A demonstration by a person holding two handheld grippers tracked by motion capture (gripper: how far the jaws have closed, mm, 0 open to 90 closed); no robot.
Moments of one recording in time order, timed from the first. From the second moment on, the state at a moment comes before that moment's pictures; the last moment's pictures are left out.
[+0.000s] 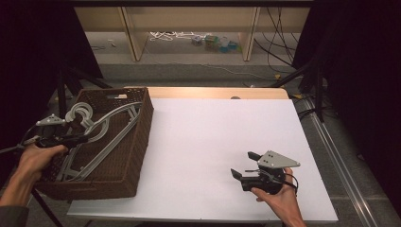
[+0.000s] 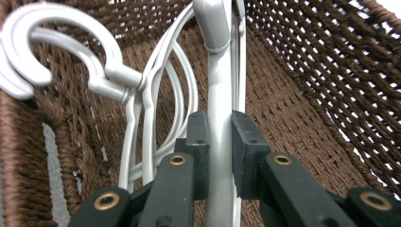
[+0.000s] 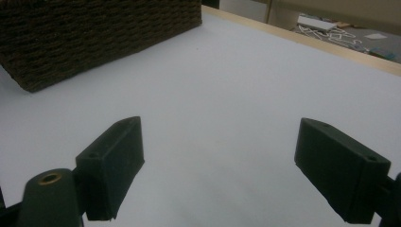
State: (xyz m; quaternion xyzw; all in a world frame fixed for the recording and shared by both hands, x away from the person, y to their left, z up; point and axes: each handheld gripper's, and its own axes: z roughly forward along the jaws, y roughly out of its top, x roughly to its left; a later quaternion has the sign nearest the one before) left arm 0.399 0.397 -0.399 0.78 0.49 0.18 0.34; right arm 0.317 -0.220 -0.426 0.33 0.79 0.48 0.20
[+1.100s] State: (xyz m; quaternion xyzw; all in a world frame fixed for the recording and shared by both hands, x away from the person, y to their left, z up) left arm 0.364 0.352 -0.360 0.70 0.53 0.26 0.40; right arm 0.318 -0.218 -0.429 0.33 0.79 0.48 0.20
